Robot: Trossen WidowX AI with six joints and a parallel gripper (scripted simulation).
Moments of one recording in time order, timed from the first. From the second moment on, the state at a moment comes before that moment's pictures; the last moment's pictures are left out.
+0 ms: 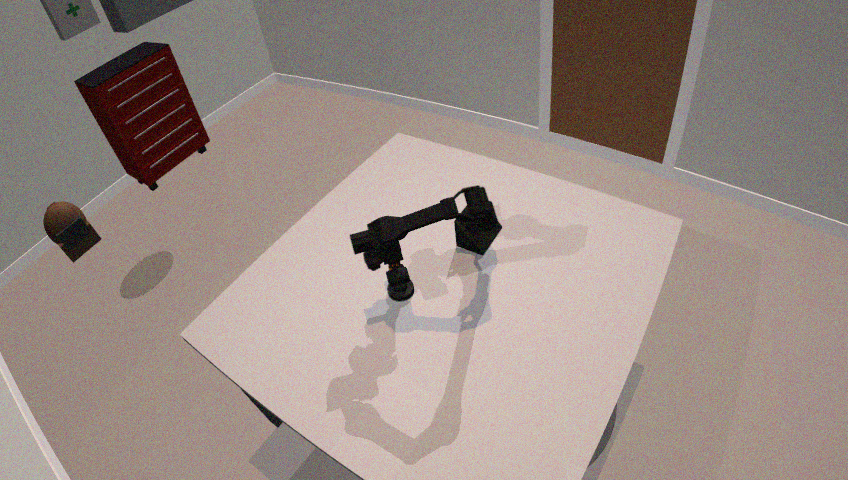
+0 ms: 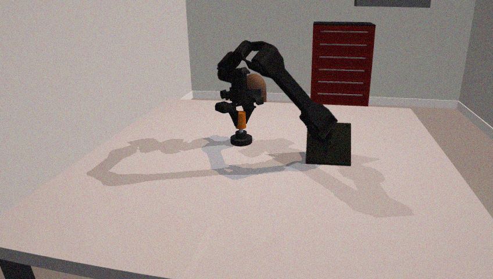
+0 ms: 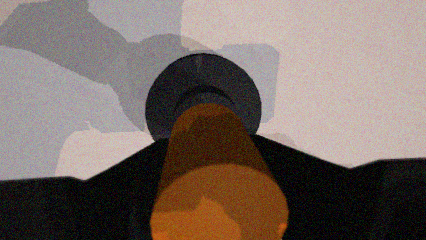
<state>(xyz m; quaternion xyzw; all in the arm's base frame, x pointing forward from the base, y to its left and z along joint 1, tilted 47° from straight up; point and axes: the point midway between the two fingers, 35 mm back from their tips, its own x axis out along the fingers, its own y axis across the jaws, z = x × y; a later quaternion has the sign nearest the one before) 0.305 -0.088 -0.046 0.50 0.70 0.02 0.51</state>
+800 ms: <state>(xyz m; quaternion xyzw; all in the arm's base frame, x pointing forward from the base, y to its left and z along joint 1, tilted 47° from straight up) 0.306 -0.089 -0.043 0.46 0.70 0.07 0.54</state>
